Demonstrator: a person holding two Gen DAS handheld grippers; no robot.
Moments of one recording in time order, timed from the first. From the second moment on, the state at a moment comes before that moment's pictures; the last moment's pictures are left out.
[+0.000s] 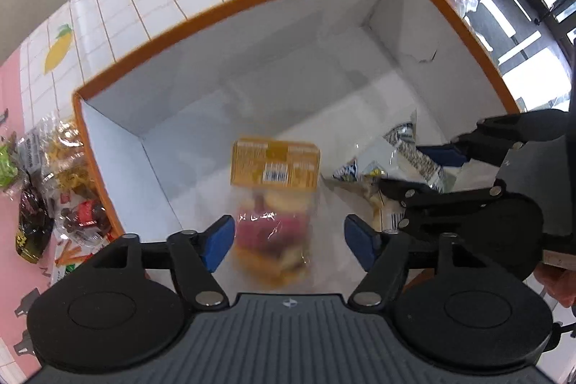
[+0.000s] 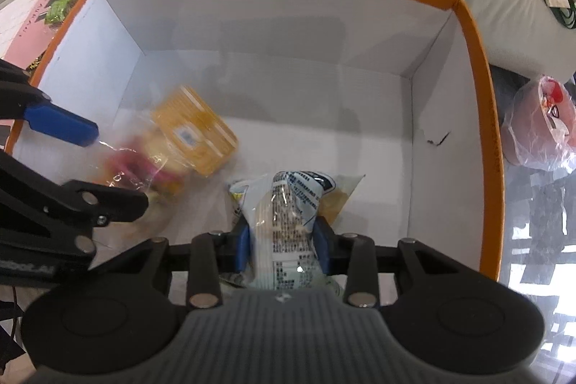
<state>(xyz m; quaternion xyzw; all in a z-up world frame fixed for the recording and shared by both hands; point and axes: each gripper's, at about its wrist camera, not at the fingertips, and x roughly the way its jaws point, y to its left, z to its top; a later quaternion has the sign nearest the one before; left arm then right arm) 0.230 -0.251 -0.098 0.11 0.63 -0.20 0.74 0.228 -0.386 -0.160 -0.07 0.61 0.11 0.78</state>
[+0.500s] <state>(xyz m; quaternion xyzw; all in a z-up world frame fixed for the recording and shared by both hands) 0.219 -0.227 -0.056 0.08 0.59 -0.21 0.77 0.222 -0.381 -0.133 -0.09 0.60 0.08 0.79</state>
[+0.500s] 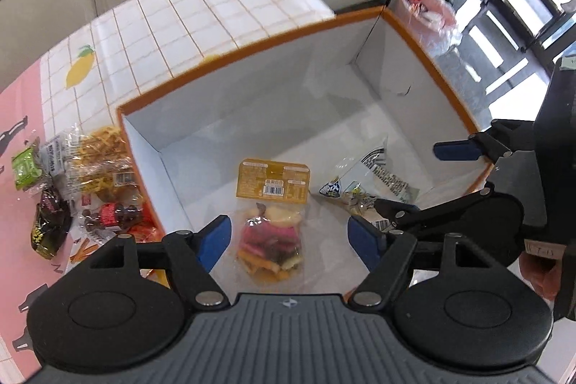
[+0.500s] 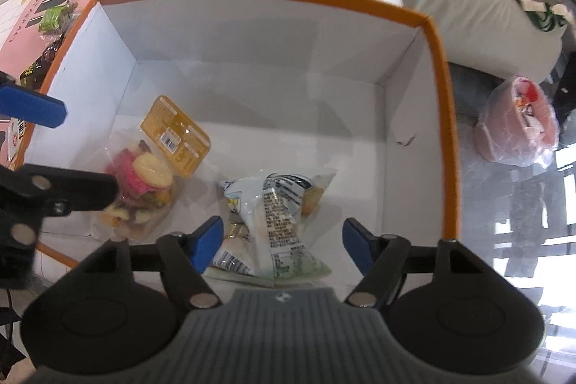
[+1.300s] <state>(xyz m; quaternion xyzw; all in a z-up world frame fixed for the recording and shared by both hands) 0.143 -0.079 0.028 -0.01 0.47 -0.17 0.87 0.141 -0.304 -0.017 0.00 0.49 0.10 0.87</state>
